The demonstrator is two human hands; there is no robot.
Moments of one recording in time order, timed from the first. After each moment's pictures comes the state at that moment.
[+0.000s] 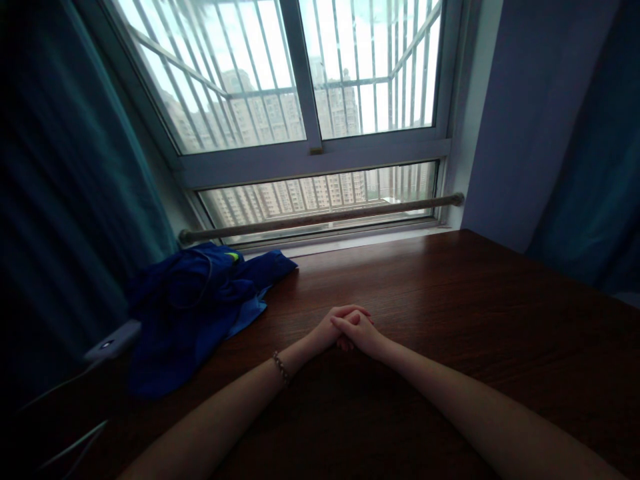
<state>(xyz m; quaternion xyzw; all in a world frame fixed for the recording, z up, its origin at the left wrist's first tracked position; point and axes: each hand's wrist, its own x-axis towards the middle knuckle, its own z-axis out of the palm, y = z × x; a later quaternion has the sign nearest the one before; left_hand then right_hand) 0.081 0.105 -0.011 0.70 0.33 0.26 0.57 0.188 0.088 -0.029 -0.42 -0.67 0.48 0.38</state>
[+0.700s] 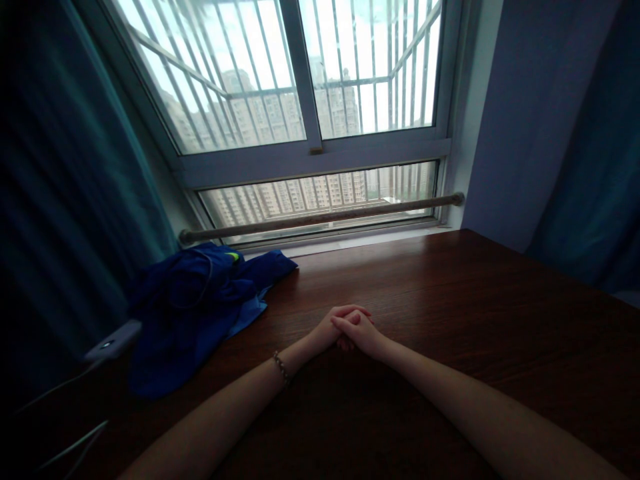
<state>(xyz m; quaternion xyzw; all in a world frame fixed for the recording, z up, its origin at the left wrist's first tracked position) 0.081 0.107 -0.014 0.70 0.34 0.26 0.57 0.188 0.091 -0.033 -0.41 -0.67 0.48 0.38</state>
